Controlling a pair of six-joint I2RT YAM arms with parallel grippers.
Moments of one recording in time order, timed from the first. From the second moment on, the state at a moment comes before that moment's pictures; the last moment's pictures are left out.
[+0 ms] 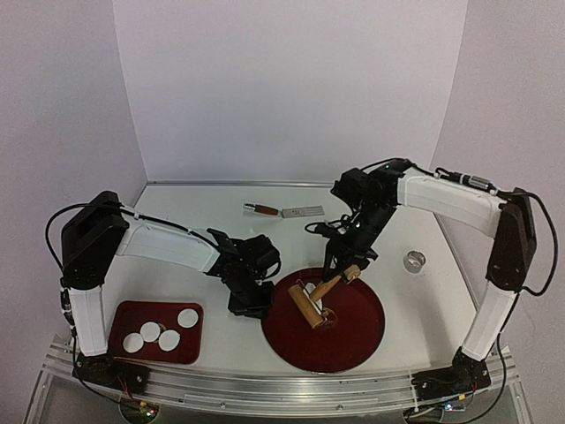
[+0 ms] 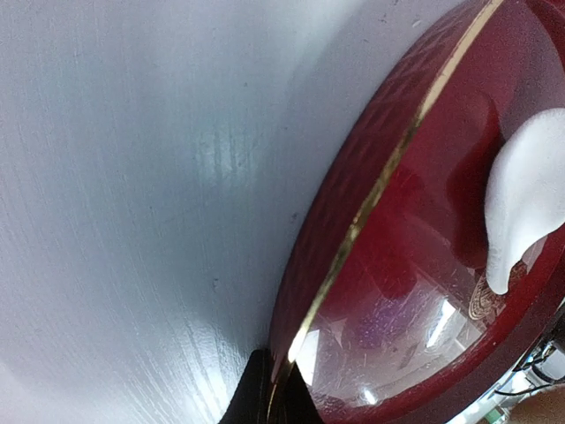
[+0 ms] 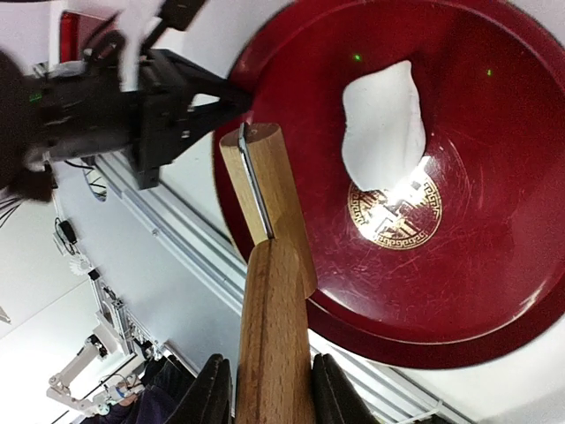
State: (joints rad) left arm -1.02 1.95 1.23 -0.54 0.21 -0.99; right arm 0.70 1.83 1.57 -1.23 -0.59 0.28
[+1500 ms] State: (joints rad) left arm -1.00 1.98 1.30 -0.59 0.15 -0.71; right arm 0.67 2.04 1.71 -1.28 -0.45 0.29
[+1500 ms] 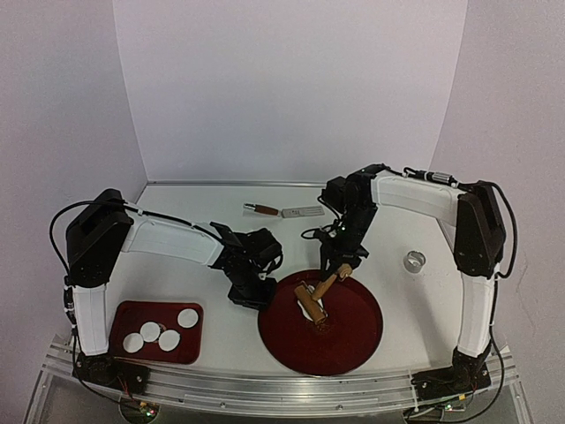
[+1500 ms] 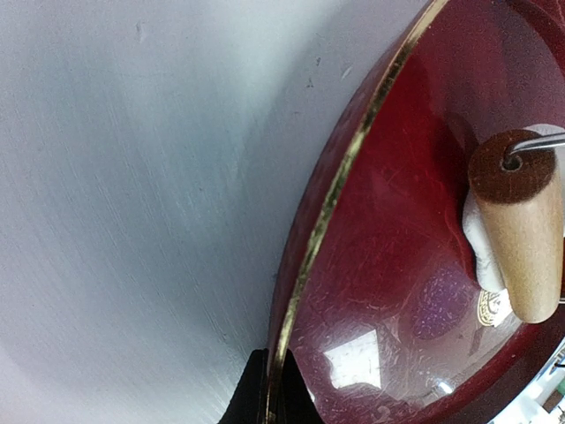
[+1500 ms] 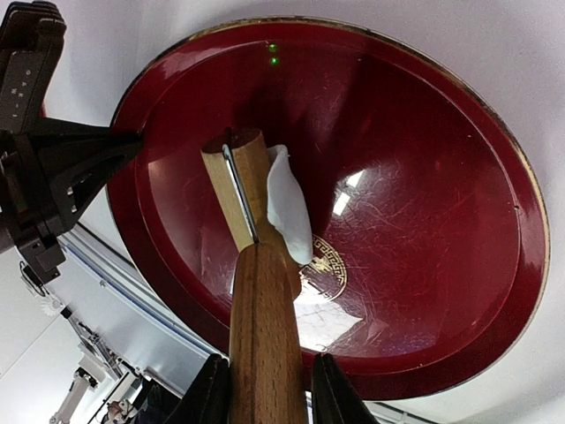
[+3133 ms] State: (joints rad) left arm -1.00 1.93 1.20 -0.47 0.15 -0.73; right arm 0.46 1.97 1.50 -1.19 -0.59 0.24
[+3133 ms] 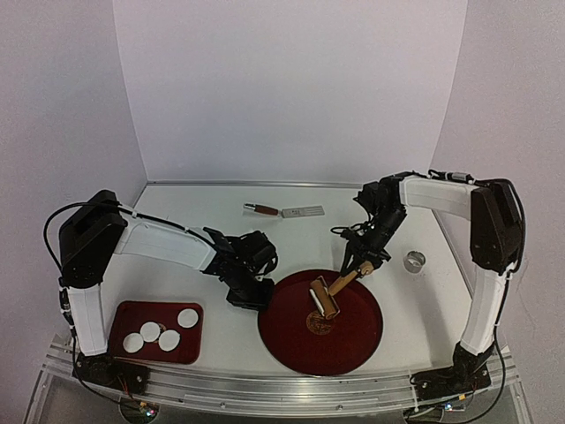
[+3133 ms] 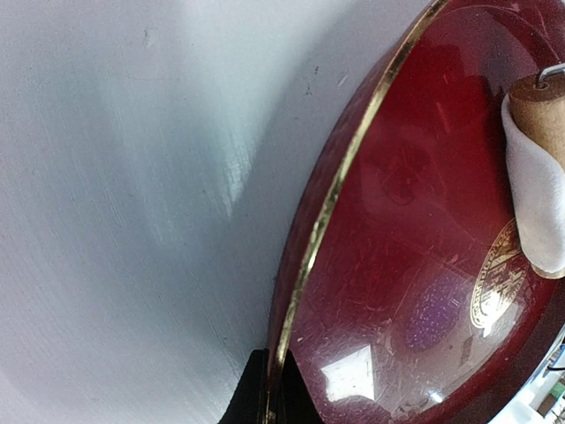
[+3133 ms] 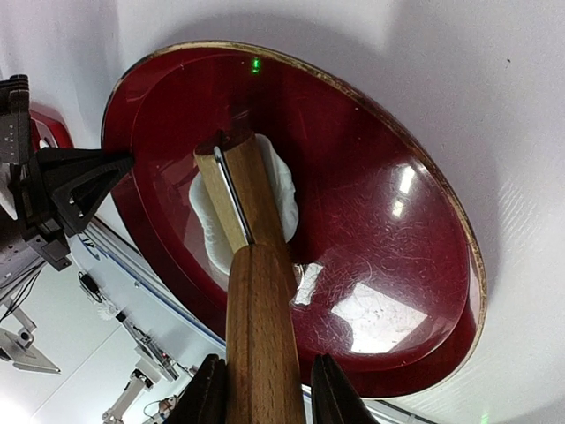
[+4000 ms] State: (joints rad) left arm -1.00 1.93 1.19 -0.47 0.14 -0.74; right arm 0.39 1.95 1.48 -1.22 -0.53 0.22
